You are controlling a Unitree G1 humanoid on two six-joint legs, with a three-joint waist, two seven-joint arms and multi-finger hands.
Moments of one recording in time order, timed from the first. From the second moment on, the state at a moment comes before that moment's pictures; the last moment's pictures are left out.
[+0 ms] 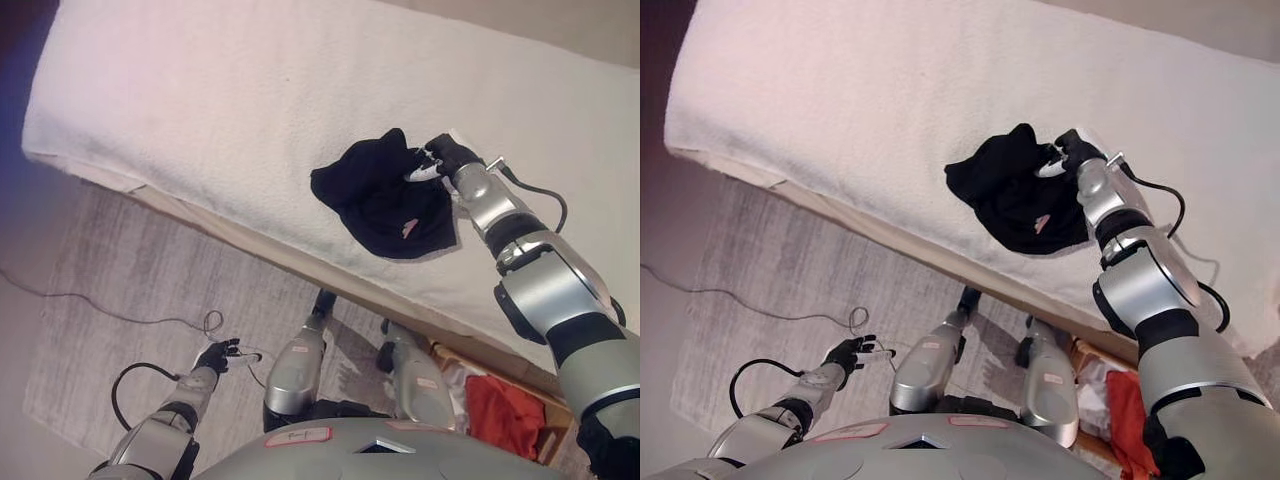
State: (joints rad) left arm -0.11 0.31 -0.33 1.29 -0.17 -0.06 0.01; right arm -1.02 -0.41 0.63 1.30 0.01 0.02 -0.01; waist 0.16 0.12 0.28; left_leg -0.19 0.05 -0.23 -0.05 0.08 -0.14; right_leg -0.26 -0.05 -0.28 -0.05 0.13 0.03
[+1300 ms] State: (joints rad) left arm -0.04 0.33 -0.25 1.38 -0.12 -0.02 -0.04; right arm -0.81 -0.81 0.58 1.41 -0.13 0.03 0.13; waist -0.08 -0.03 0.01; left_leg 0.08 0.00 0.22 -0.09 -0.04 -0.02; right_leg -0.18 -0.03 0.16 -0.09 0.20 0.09
